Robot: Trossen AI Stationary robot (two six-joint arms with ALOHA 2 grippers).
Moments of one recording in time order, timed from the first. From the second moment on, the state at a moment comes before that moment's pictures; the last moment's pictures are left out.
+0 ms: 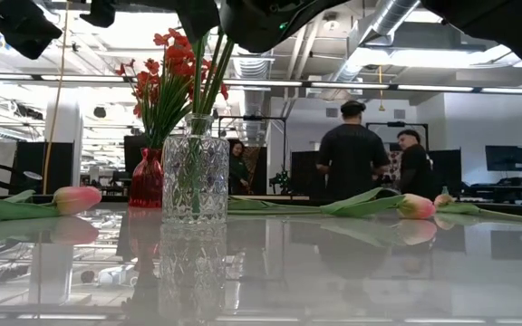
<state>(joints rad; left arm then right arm) -0.84 0.35 0.66 -0.90 -0.74 -0.59 0.31 2.61 2.13 0.73 0.28 -0.24</state>
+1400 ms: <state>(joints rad) -0.84 0.35 0.66 -0.90 -0.72 -0.58 0.28 2.59 2.31 0.11 0.26 -0.02</state>
